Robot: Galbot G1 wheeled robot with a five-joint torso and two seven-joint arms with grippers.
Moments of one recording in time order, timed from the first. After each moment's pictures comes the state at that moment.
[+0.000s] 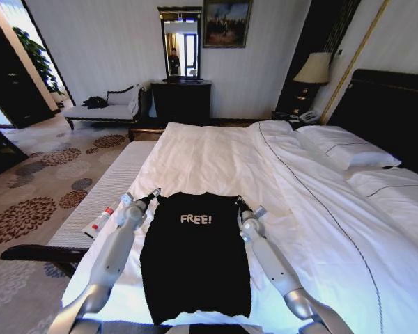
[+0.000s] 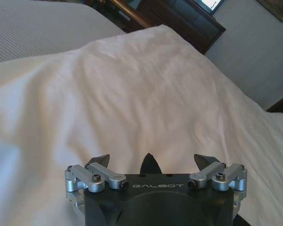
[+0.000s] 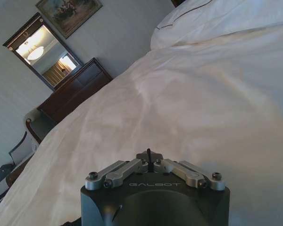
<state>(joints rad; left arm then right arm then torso) 0.67 -1.27 -0.35 -1.20 -1.04 0.38 -0.23 -0.78 1.31 0.23 1.23 1.05 0.06 0.25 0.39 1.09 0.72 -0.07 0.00</state>
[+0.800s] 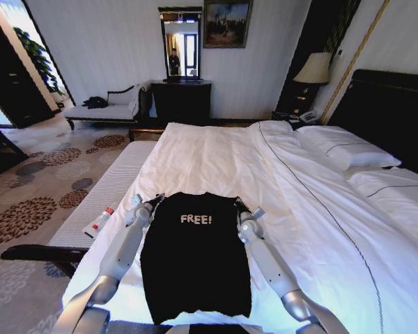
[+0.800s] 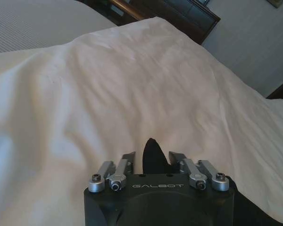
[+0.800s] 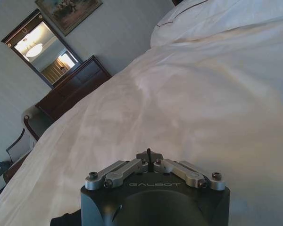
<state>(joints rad) 0.66 -1.27 -0.32 -1.16 -0.98 0.36 -0.18 -0.78 1.34 0.23 1.21 1.01 0.07 0.26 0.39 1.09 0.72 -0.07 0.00</state>
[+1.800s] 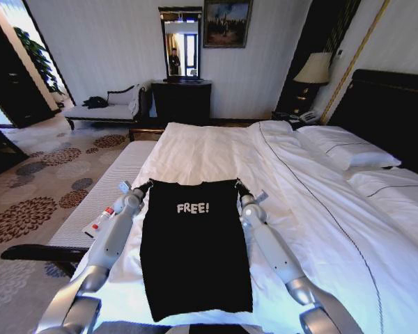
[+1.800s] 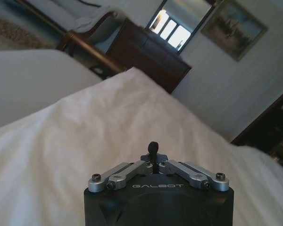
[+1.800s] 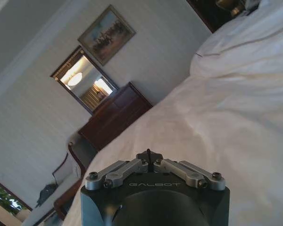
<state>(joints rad) 0.52 -1.20 -0.32 -1.18 -1.08 0.32 -0.14 -0.64 1.27 0.19 1.32 1.15 0.06 0.26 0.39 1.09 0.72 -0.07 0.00</state>
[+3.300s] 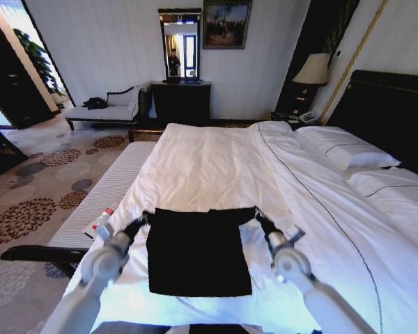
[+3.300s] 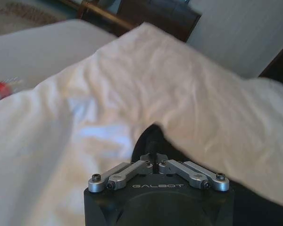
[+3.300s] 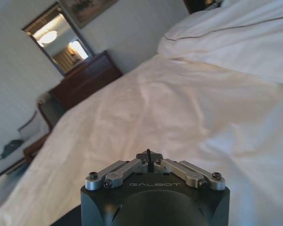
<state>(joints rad) 1.50 -1.09 -0.62 -2.13 -1.05 0.48 -0.33 -1.41 0.97 0.32 2.04 1.14 0.06 0.49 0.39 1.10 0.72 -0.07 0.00</state>
